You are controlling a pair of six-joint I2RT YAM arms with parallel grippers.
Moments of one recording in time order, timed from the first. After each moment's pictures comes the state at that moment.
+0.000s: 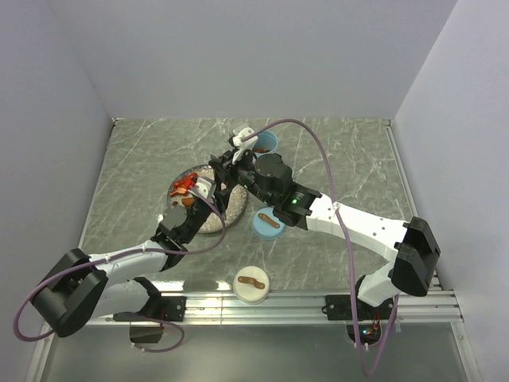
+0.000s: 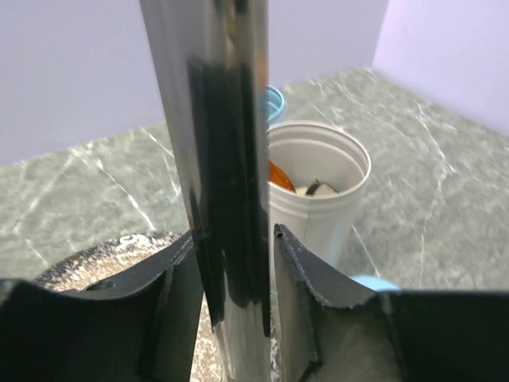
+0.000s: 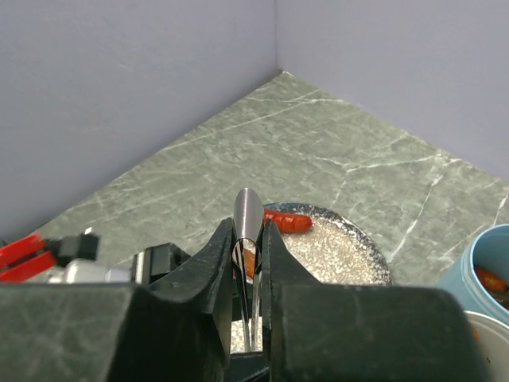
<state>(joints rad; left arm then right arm) -0.67 1.17 0.33 0.99 -0.09 -0.01 0.99 1.50 1.24 0.25 0.16 0.10</state>
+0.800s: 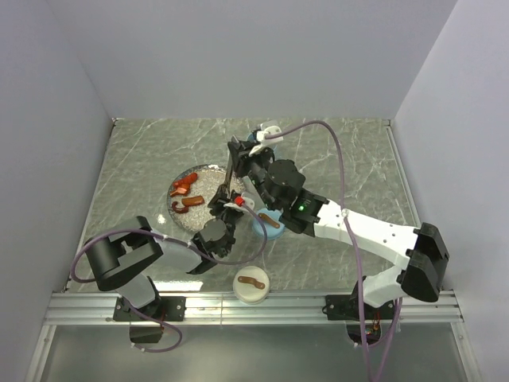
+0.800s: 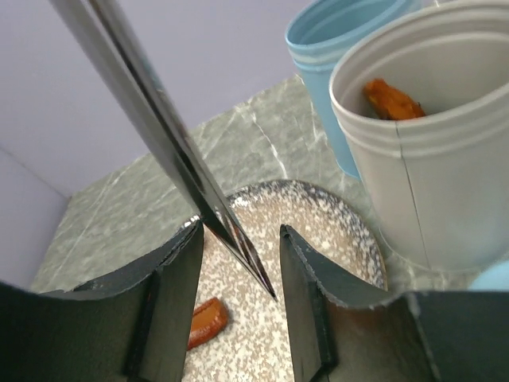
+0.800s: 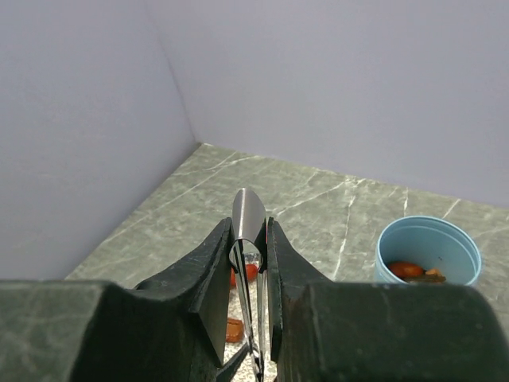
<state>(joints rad) -1.02 1.59 0.43 1.29 -0.88 0.54 1.03 1.44 1.20 0.40 0.52 0.10</state>
